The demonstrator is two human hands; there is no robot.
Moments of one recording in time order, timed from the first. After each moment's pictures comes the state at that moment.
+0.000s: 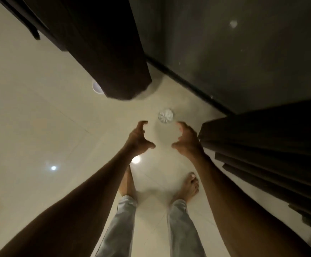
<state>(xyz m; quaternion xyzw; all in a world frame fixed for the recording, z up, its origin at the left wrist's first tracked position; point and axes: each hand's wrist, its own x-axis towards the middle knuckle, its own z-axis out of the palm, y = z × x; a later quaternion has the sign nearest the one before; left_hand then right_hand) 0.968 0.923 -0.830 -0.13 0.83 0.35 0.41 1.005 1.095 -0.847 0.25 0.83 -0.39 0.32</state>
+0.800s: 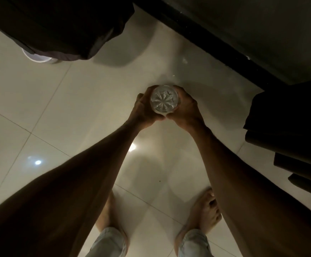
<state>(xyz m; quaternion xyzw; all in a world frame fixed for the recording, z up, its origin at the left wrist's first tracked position) 0.895 0.966 -1.149 0.02 0.86 0.38 0.32 0.935 1.110 -1.130 0.22 0.84 -0.46 0.19</state>
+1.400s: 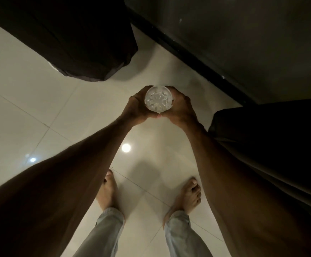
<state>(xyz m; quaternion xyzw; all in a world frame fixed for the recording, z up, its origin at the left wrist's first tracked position) 0.884 0.955 -1.048 0.03 0.83 0.47 0.32 0.922 1.109 -1.028 0.17 0.87 -0.43 0.19</state>
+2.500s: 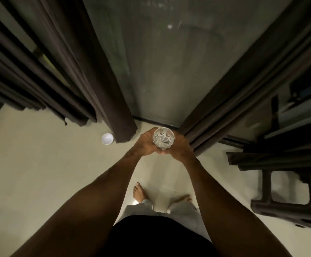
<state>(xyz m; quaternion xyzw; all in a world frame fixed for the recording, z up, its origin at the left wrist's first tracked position) 1.017 0.914 -0.422 0.16 0.81 0.40 0.39 1.105 1.030 -0.404 0.32 0.85 -0.41 0.11</state>
